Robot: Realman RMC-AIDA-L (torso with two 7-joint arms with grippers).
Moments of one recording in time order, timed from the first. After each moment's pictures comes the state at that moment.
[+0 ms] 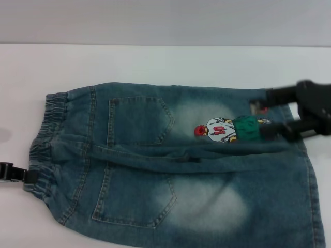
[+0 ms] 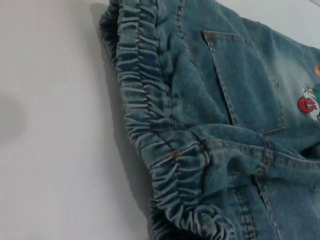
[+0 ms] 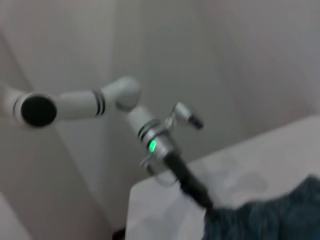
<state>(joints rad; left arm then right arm) -0.48 -1.82 0.70 0.61 2.33 1.61 -2.18 0.73 1.73 -1.22 -0.37 -1.51 -1.83 1.51</state>
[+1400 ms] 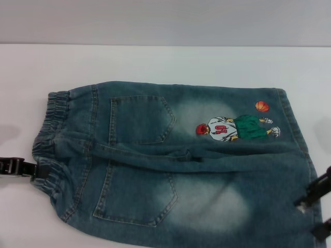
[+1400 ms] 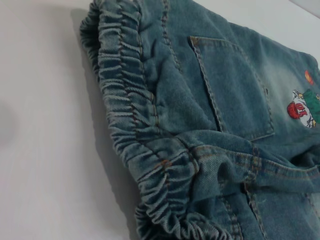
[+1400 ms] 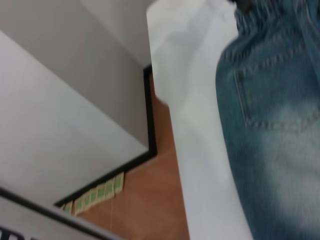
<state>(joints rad) -0.50 -1.85 0.69 0.61 2.33 1.60 -2.18 0.76 1.73 -1.21 -0.41 -2.05 -1.93 1.62</state>
